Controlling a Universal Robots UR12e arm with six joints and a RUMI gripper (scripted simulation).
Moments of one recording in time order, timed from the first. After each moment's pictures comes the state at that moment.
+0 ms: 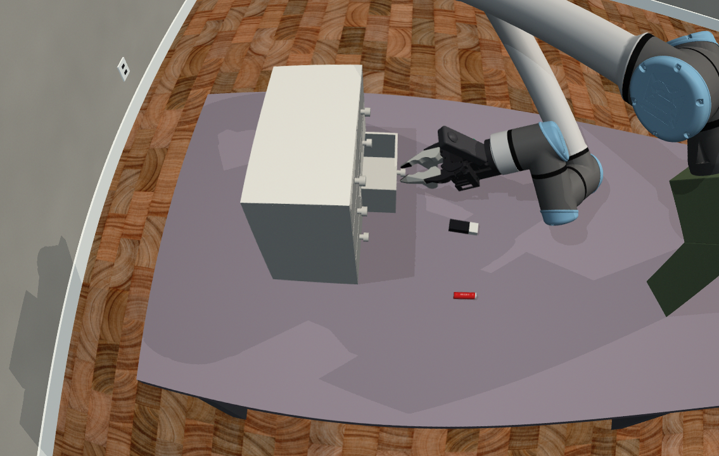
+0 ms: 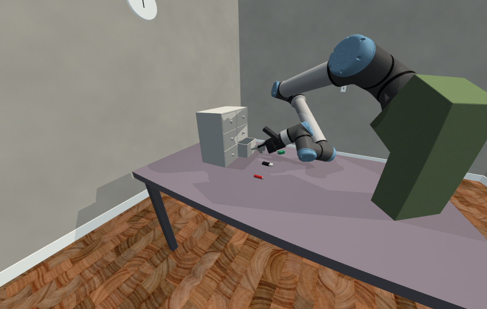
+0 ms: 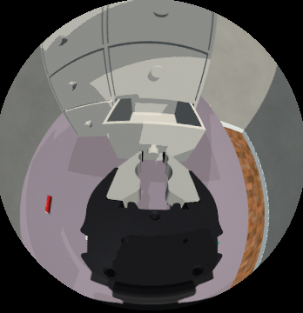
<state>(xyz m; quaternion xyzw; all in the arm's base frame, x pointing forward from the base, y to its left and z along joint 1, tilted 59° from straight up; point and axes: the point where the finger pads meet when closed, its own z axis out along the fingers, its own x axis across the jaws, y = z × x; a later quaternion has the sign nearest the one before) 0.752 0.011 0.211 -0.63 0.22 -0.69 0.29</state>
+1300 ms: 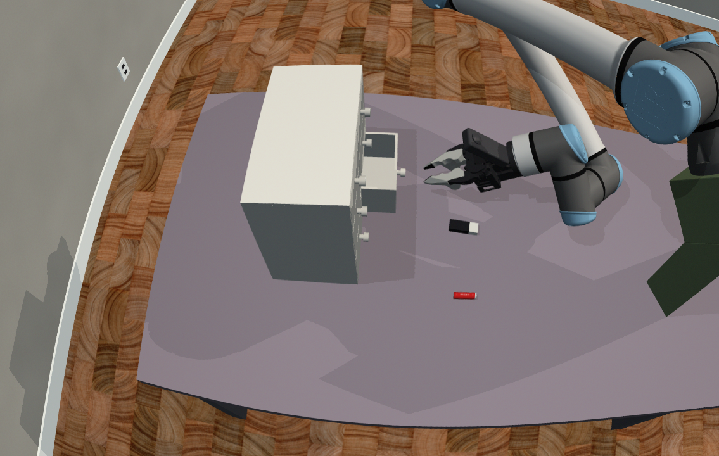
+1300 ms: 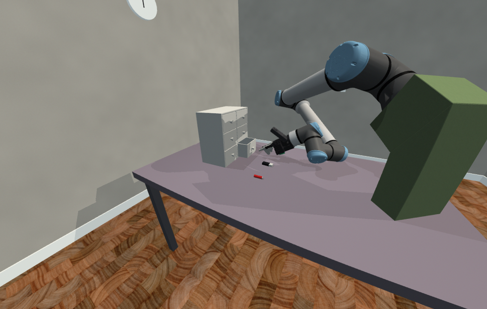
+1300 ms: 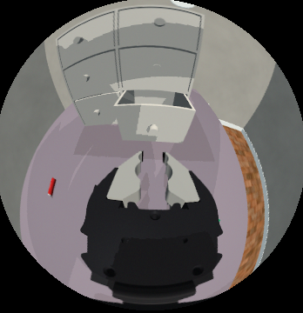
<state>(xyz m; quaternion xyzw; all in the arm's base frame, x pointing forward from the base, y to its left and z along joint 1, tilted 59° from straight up) 0.711 -0.010 0.189 -0.63 0.22 -0.69 0.29</state>
